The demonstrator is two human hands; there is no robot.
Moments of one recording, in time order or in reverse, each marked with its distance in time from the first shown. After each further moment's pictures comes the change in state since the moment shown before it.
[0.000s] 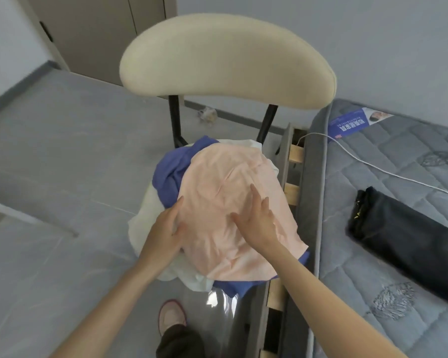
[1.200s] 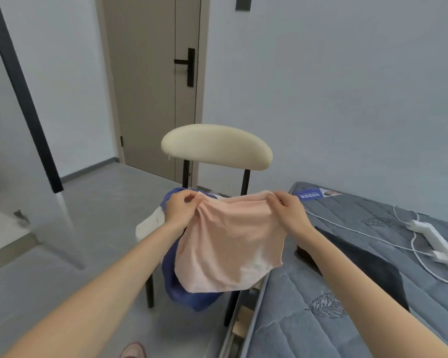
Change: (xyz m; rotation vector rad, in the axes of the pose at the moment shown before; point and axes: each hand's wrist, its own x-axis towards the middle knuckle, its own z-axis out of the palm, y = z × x) left_hand -0.157 0.130 0.070 -0.270 0.535 0.147; right_hand -0.202 0.075 -0.178 0.235 0.309 -0.646
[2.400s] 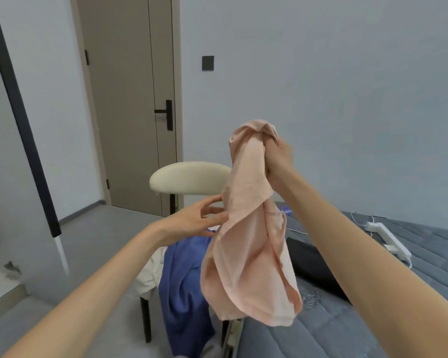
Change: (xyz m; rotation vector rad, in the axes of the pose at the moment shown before) left_hand -0.122 0.133 -0.057 -0.082 -0.893 0.245; right_hand -0.032 -0.177 -0.108 0.730 0.365 0.004
